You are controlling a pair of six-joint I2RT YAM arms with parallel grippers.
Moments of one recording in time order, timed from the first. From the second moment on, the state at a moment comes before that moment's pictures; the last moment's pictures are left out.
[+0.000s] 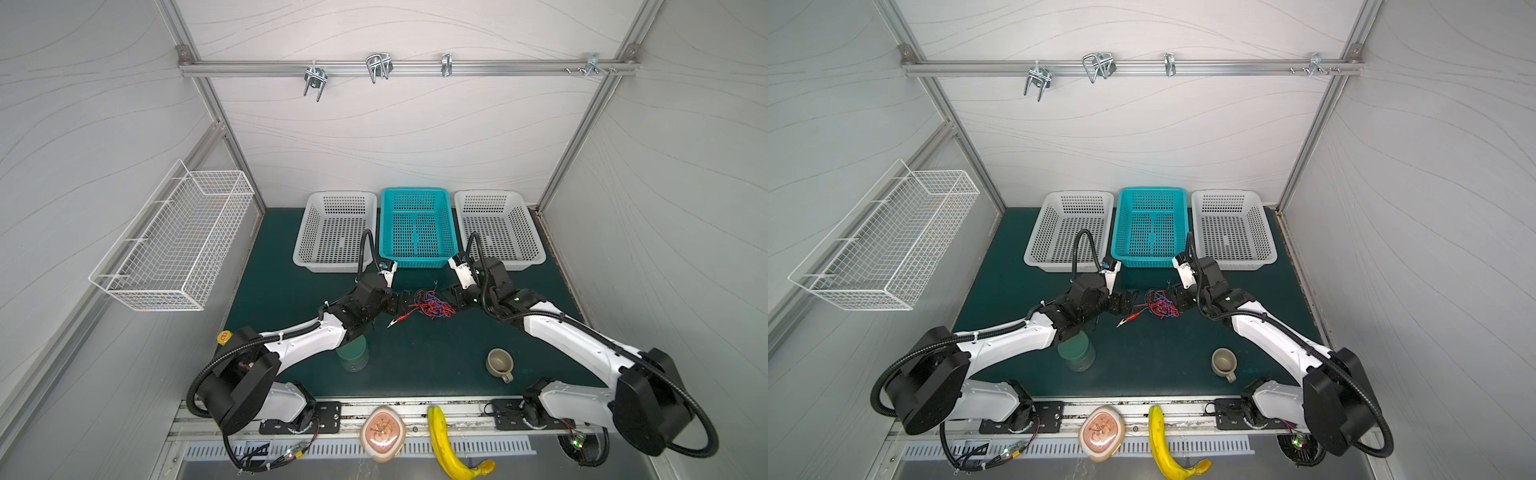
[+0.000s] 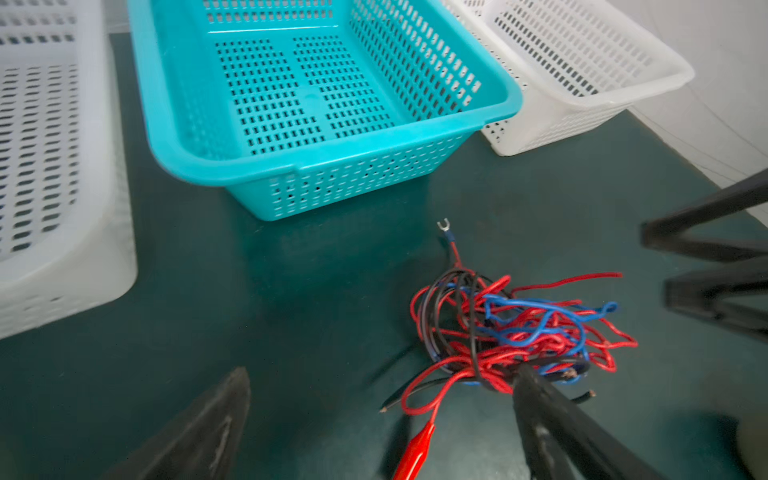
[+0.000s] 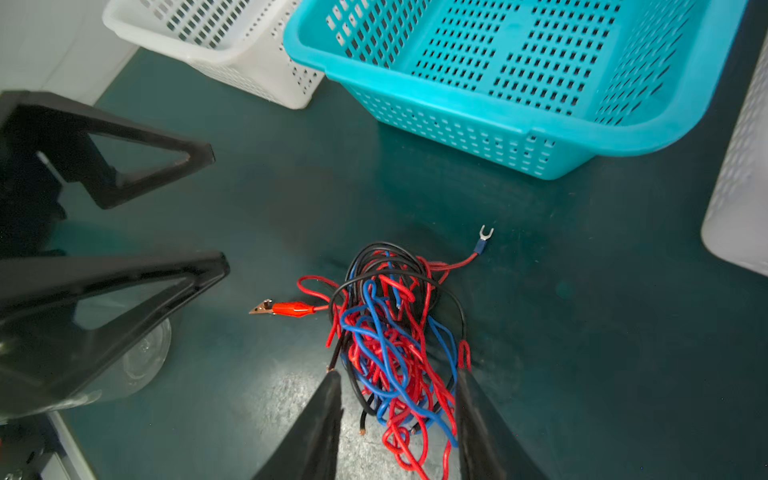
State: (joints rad) left arm -0.69 1.38 0.65 0.19 -0.09 -0.28; right arm 0.59 1.24 0.75 -0.26 -0.21 0.16
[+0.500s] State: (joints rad) left arm -0.70 1.41 0.67 0.22 -0.09 -0.25; right arm 0.61 1.47 0.81 -0.18 -0.26 0.17
